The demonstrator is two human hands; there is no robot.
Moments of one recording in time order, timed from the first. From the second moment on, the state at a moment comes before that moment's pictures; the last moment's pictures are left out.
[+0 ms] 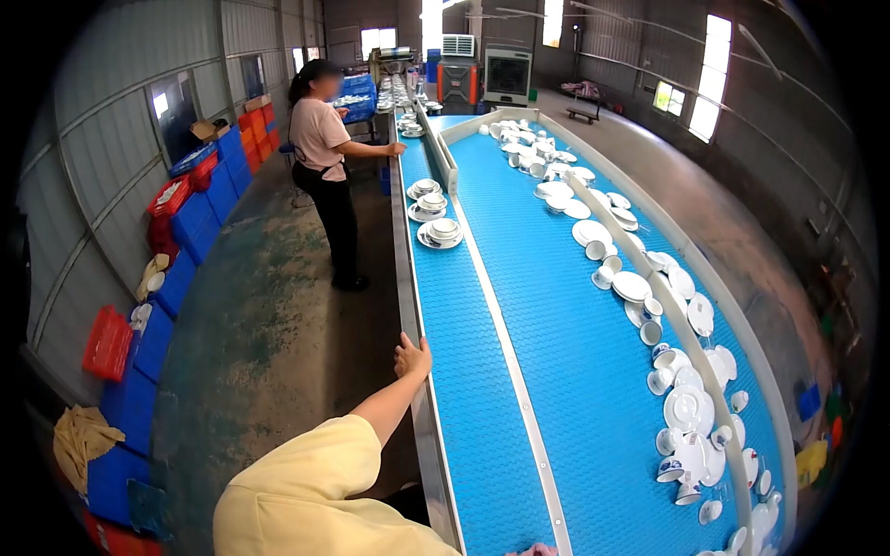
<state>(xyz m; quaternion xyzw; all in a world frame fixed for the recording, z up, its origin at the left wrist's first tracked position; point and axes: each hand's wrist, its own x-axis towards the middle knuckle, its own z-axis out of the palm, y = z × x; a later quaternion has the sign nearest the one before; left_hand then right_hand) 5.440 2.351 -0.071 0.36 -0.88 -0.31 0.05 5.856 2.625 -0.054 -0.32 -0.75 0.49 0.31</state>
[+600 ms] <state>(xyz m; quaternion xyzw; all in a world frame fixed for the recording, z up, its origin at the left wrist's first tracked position) 5.437 2.351 -0.079 0.36 -0.88 -0.31 0.05 5.862 2.636 -0.076 -0.31 -0.76 0.48 0.31</state>
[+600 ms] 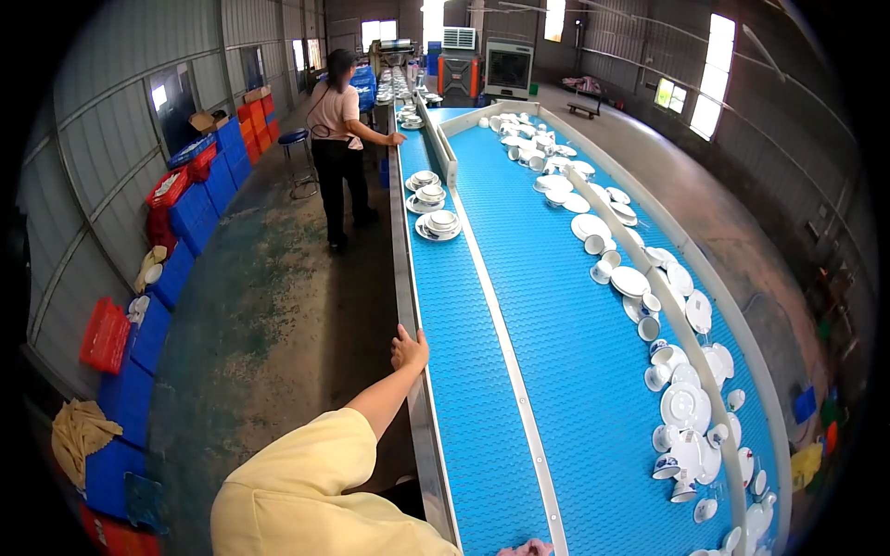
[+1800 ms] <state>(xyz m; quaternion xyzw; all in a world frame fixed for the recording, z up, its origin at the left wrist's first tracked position) 5.437 2.351 -0.078 0.36 -0.86 -0.34 0.06 5.875 2.648 -0.109 -0.37 -0.76 0.45 0.28</state>
